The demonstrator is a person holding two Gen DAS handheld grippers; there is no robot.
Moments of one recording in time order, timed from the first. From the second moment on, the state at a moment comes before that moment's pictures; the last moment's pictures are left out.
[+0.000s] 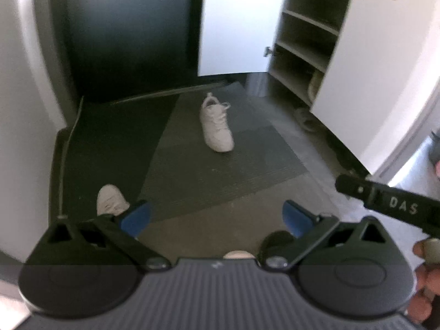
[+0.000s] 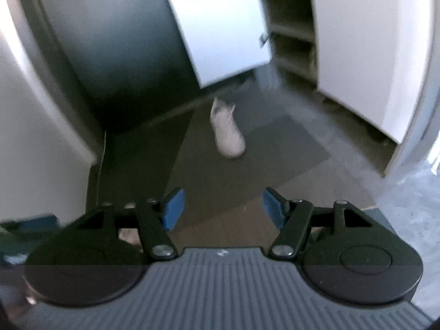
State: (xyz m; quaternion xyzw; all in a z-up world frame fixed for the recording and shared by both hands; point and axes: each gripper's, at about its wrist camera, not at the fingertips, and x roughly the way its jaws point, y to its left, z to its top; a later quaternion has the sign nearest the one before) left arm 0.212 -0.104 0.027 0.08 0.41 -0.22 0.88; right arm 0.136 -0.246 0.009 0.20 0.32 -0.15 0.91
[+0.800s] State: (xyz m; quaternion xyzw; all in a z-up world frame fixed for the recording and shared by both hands) left arm 0.360 -0.153 -0.022 0.08 0.42 -0.20 0.88; right arm 0.050 -0.253 0.054 0.34 0.06 -0.17 0.92
